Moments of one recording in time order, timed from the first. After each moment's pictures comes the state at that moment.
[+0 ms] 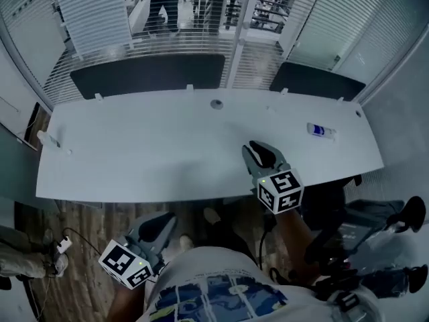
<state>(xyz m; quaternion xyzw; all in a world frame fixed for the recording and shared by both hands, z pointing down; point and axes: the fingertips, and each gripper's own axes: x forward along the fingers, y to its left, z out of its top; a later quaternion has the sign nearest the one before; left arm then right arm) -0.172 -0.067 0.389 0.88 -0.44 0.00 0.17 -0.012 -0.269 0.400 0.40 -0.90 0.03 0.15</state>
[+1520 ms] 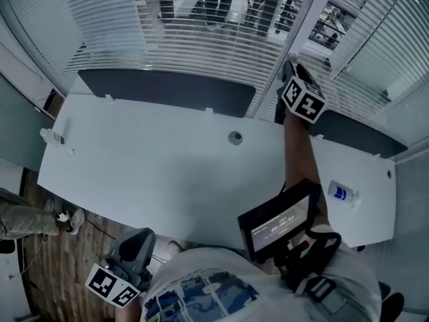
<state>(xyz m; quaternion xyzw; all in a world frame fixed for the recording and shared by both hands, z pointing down) -0.209 -0.217 0.367 0.76 -0.62 -0.01 0.20 -0.040 -0.759 0.318 0.52 -0.85 0.07 0.02</state>
